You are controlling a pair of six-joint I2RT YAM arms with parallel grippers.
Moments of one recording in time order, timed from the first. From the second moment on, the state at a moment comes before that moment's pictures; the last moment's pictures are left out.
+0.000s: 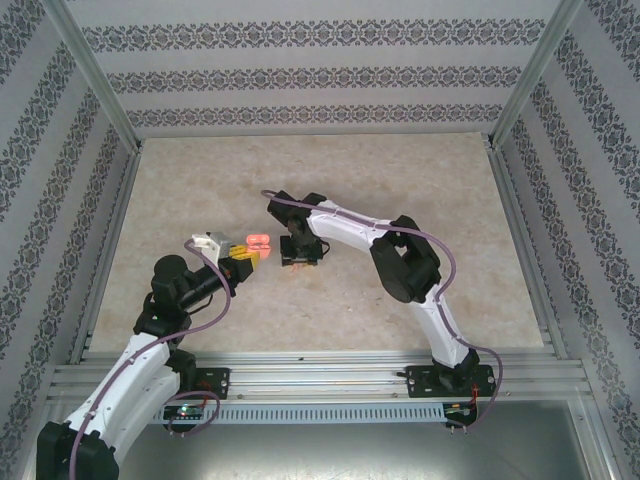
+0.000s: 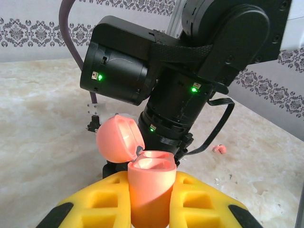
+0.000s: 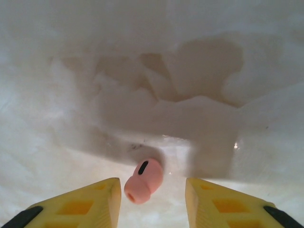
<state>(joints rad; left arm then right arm) -0.22 0.63 0.28 0.19 0.56 -0.17 0.80 2.26 1.82 -0.99 -0.15 0.75</state>
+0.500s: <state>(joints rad) -0.22 0.63 0.28 0.19 0.56 -0.17 0.78 2.28 1.85 -1.00 -0.19 0.73</state>
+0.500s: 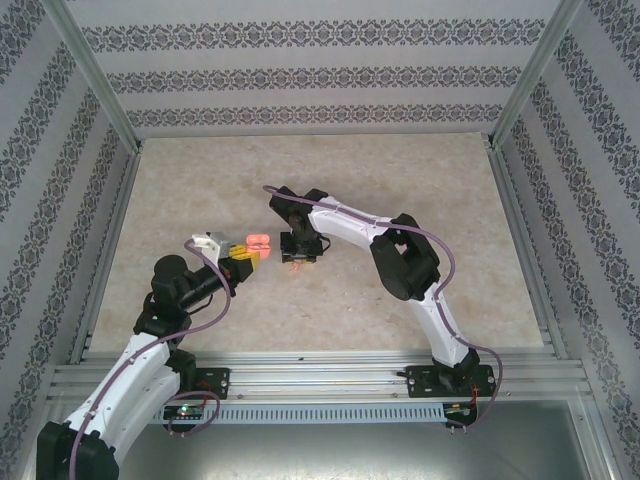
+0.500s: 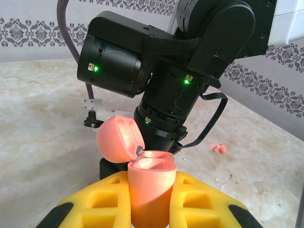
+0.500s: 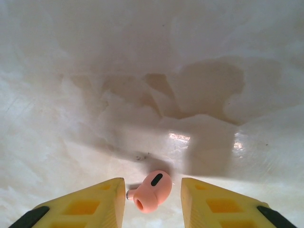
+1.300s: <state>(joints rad) -0.22 0.64 0.28 0.19 0.56 -0.17 0.78 2.23 1.74 -0.94 -0.20 0.73</state>
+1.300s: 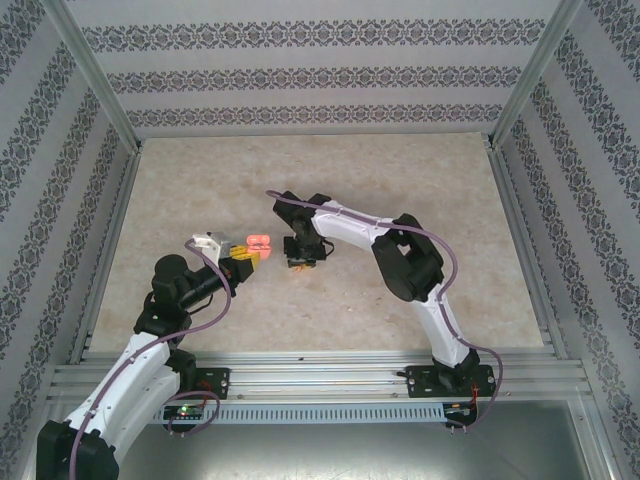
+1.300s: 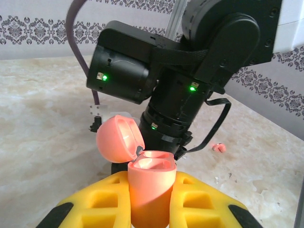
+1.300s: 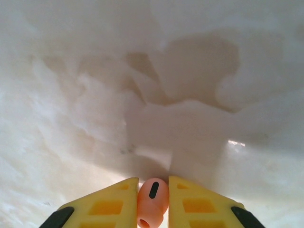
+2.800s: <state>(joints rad) -0.30 0.85 0.48 0.43 0.76 -0.33 0.97 1.37 1.23 -0.15 0.04 0.01</state>
